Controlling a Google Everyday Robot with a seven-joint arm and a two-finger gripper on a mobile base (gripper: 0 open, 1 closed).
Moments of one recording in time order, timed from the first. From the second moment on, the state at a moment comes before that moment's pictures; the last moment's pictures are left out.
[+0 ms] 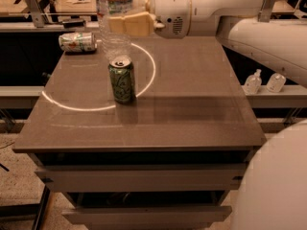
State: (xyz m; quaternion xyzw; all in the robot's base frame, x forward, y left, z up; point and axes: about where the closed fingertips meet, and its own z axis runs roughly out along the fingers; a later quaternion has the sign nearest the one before) arm 0.562 0.076 1.051 -0.52 0.46 0.49 0.52
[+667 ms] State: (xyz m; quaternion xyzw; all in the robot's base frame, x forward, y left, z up) arm 0.567 0.078 1.042 -0.51 0.47 0.50 0.51
